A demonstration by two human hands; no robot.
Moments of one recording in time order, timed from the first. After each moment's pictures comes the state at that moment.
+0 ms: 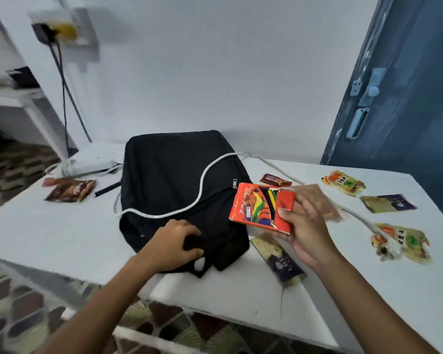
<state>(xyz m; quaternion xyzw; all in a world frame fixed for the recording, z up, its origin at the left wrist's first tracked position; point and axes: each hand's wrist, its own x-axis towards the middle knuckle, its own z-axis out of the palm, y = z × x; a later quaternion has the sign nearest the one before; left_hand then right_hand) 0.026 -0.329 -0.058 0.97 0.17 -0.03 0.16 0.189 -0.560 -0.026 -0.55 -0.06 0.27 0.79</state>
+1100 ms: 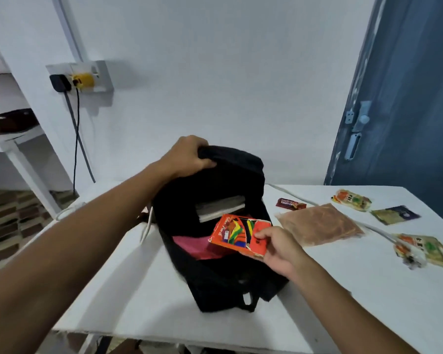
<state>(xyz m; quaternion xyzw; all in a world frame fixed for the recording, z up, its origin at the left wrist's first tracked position) 0.104 -0.212 0.121 0.97 0.05 0.20 0.17 0.123 -0.450 -0.013 -0.48 0.05 0.41 0.77</state>
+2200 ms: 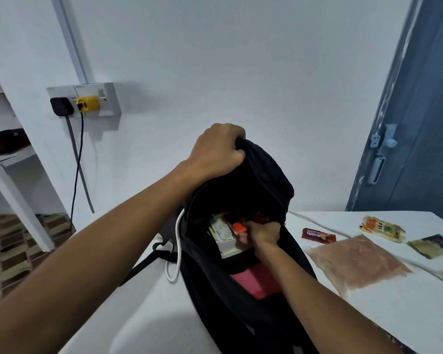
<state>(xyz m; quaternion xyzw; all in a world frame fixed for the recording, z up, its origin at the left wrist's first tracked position) 0.145 -0.184 0.175 0.94 -0.03 0.32 0.13 0.198 -0.281 -0.012 -0.62 0.13 0.15 0.76</state>
